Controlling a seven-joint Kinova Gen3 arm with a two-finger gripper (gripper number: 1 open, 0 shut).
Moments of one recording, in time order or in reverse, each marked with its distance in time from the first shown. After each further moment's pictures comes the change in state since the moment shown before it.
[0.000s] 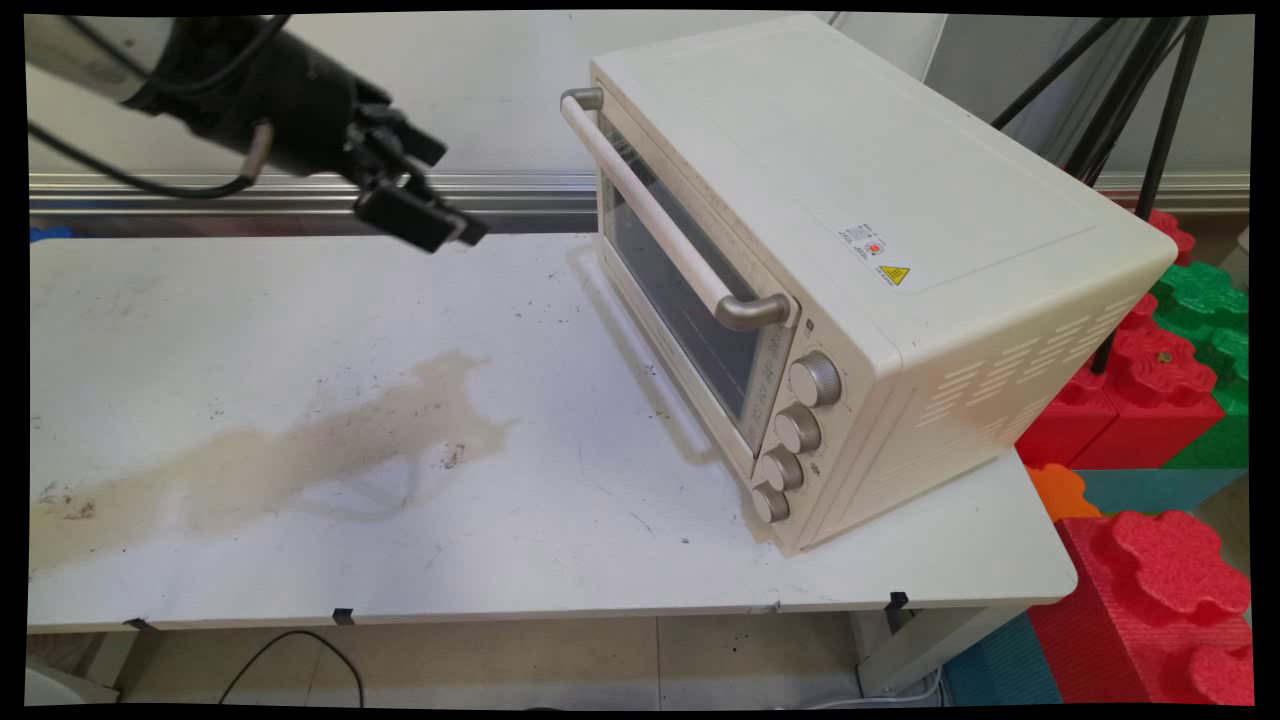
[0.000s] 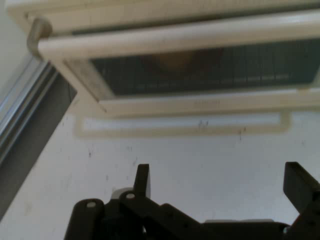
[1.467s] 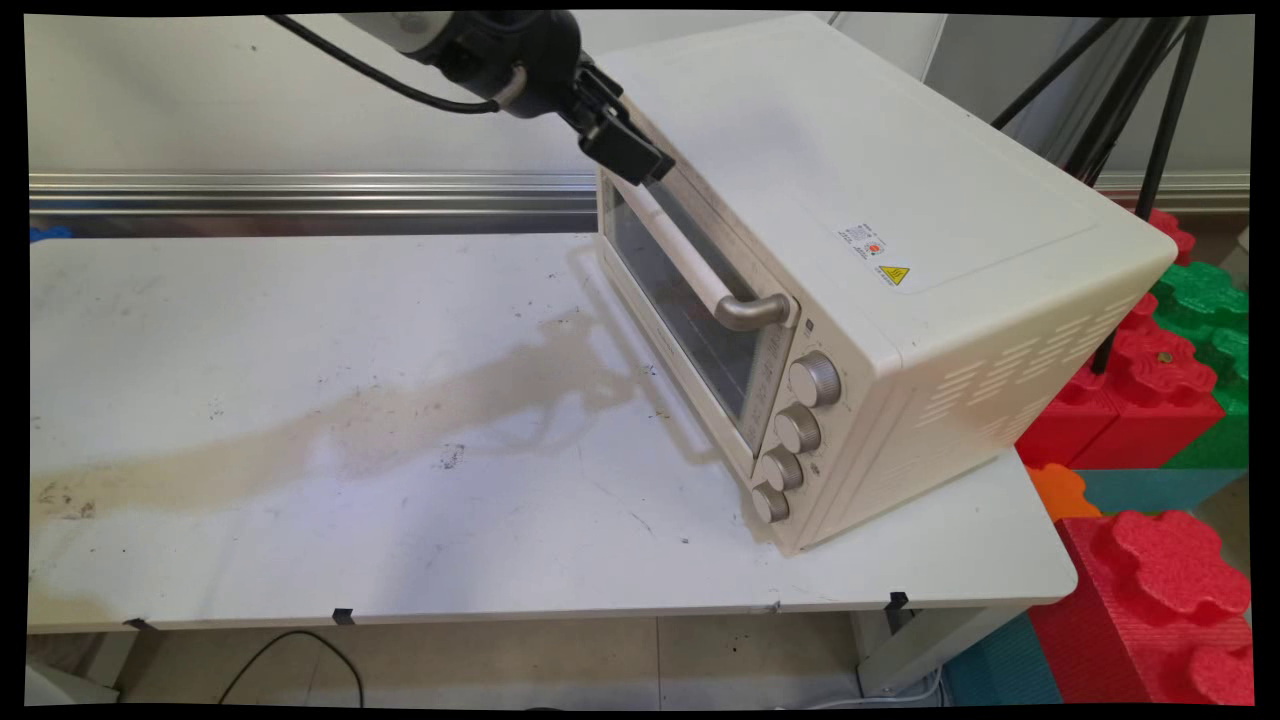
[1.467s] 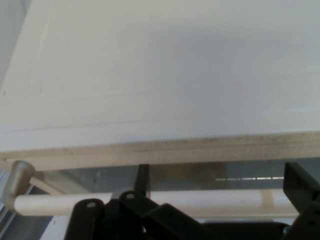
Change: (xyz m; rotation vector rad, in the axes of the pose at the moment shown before) arm 0.097 0.005 0.088 0.002 0.108 0.021
